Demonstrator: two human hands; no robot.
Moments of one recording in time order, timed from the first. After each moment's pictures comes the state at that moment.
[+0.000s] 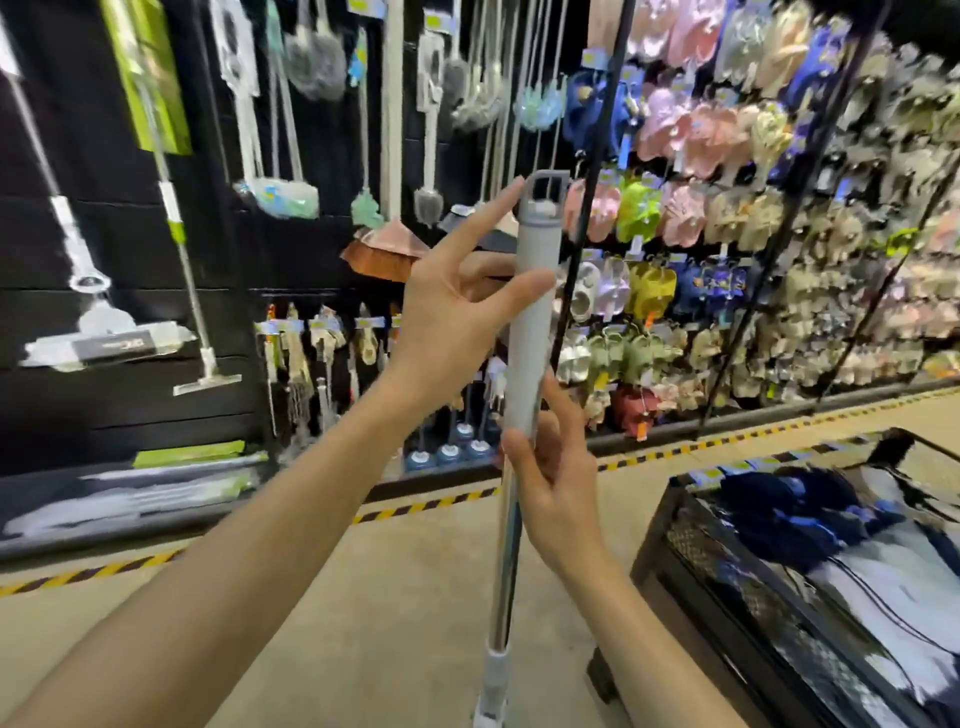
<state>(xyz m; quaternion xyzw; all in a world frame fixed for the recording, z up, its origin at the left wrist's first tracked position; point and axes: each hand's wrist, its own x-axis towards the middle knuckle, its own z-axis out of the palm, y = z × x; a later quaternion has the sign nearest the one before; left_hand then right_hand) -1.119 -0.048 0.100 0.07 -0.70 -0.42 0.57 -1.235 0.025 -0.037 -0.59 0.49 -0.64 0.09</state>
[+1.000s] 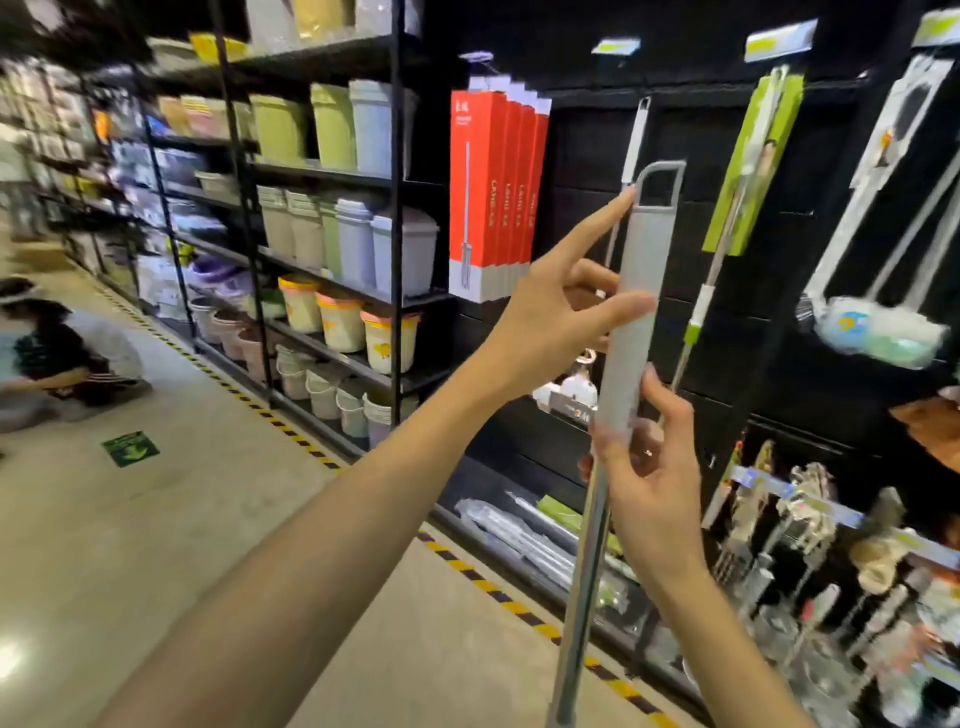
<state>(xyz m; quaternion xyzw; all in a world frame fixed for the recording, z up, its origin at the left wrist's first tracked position) -0.687 -0.406 0.138 0.39 -0.67 -0.14 0.62 -0.831 -0.421 0.025 -0.69 0.21 -0.57 0.38</state>
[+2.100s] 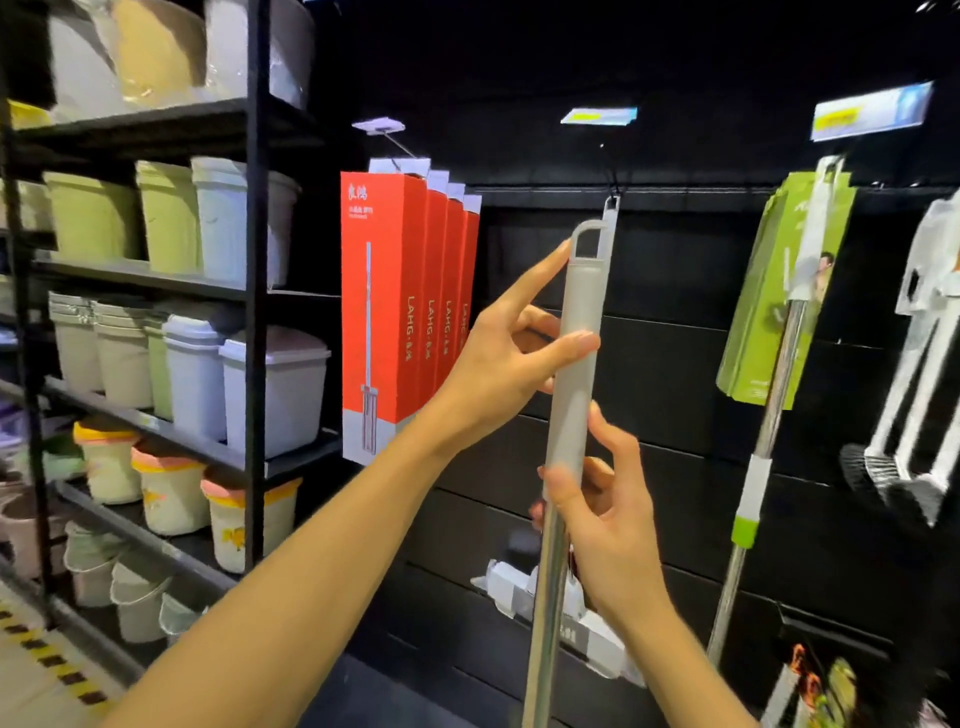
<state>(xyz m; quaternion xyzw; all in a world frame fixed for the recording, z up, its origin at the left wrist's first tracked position) -0.415 -0.878 0.208 0.31 -0.71 -0.12 0.62 -0.556 -0.887 0.093 -0.69 0.22 -0.60 0.35</state>
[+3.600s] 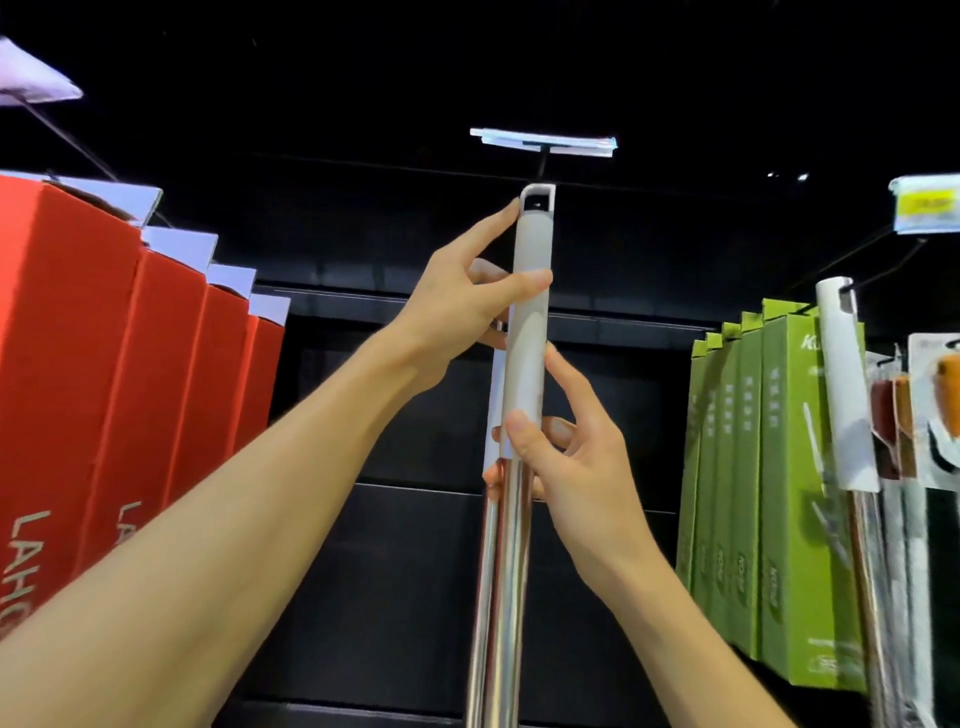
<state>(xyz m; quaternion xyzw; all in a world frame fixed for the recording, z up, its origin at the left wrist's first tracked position) -0.364 -1.300 0.411 0.15 -0.76 -0.14 0.61 -0.505 -1.277 0.293 -0.69 0.21 -0.67 0.19</state>
